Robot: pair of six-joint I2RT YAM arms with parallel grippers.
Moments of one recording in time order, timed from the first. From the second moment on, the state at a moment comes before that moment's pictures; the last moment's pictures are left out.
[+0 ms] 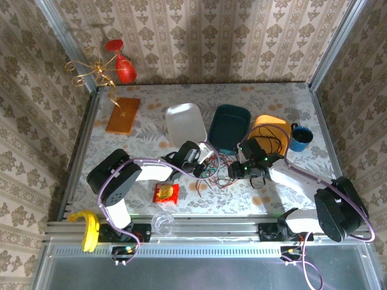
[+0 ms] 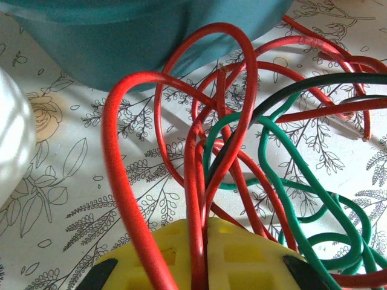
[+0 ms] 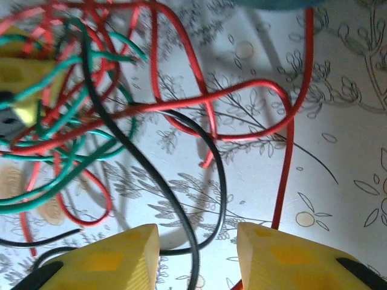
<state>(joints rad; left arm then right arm) -0.87 1.75 0.77 0.22 0.12 -0.02 0.49 1.31 0.66 -0.45 -0.16 0.43</state>
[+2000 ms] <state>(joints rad) -0.88 1.76 0.79 0.22 0.14 -0.02 0.06 0.91 0.96 -0.49 0.32 0.49</state>
